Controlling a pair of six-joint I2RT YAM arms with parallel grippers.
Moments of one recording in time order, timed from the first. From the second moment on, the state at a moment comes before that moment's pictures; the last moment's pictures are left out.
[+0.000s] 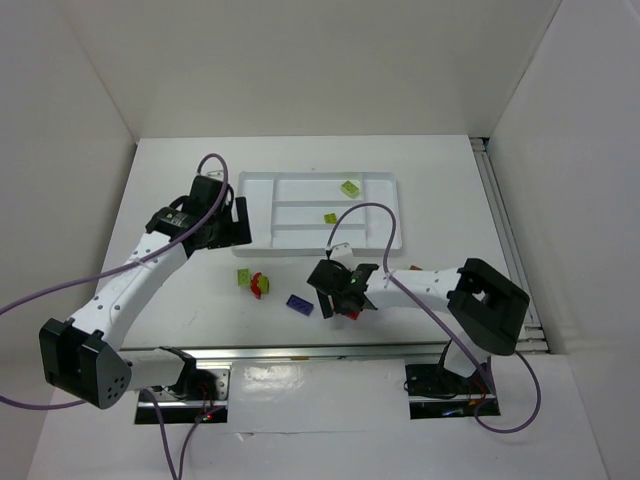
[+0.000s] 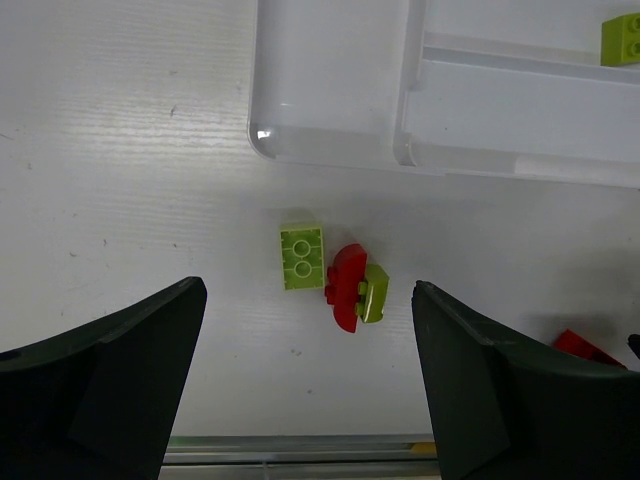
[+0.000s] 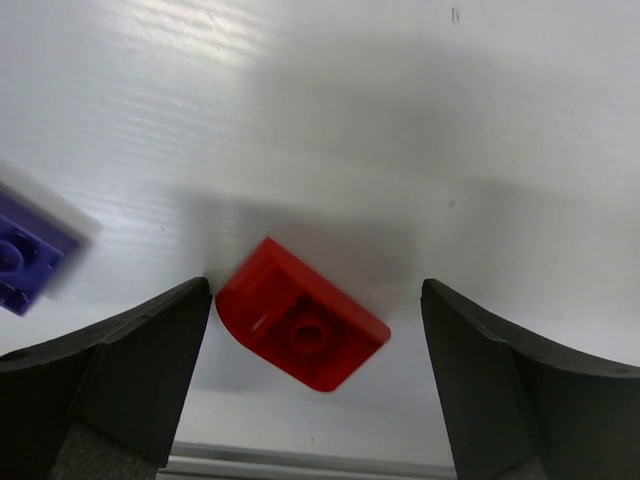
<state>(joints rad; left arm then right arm) -0.35 1.25 1.15 -0.81 -0.20 -0.45 1.03 1.60 0.87 -0.53 0.42 0.72</state>
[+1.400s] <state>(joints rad) -0.36 1.25 1.15 -0.81 -0.20 -0.46 1.01 1.62 0.88 -0.42 0.38 0.56</state>
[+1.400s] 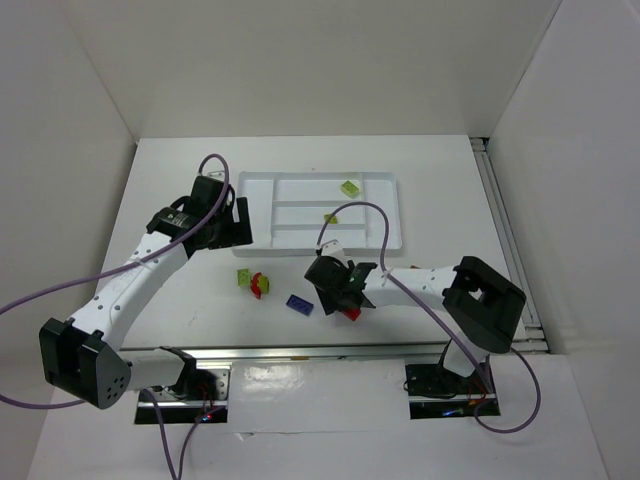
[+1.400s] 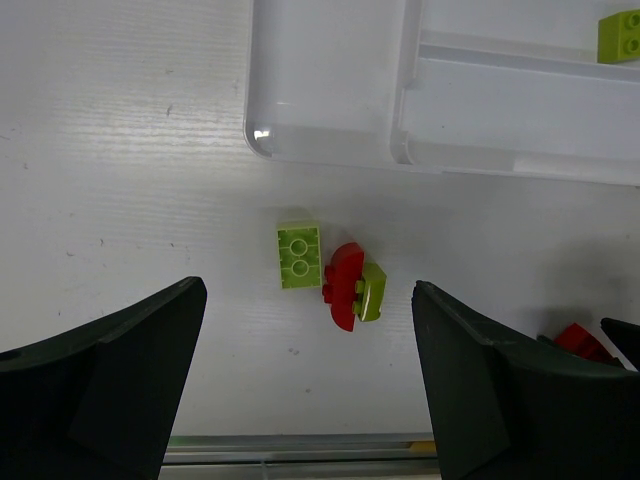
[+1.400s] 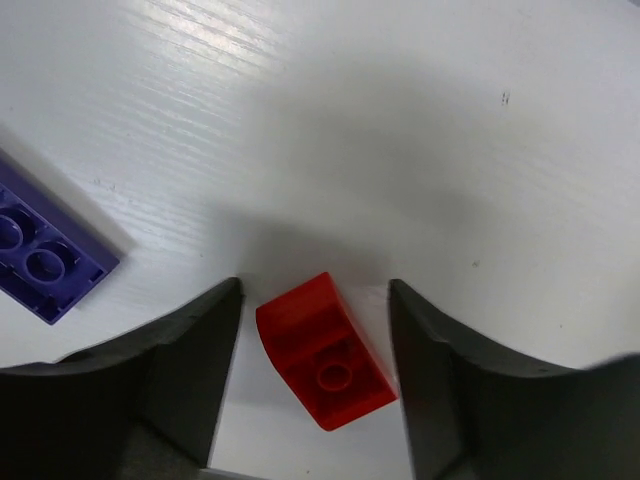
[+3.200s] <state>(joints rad) -0.38 1.30 1.15 -0.82 -0.26 -0.52 0.72 1.94 1.44 -0.43 0.34 0.44</state>
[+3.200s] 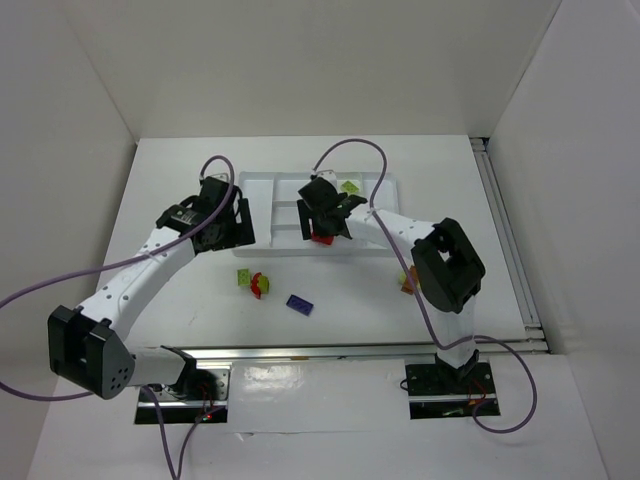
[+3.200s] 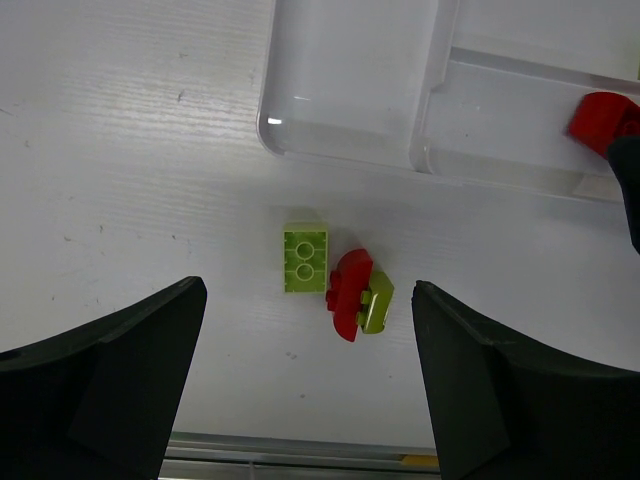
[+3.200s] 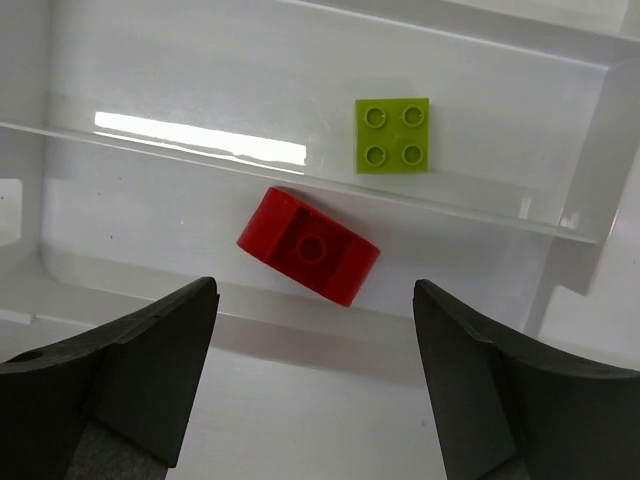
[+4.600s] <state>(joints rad) -0.33 1.23 1.09 -0.91 -0.38 -0.63 1.14 1.84 1.12 -0.31 0.33 0.31</state>
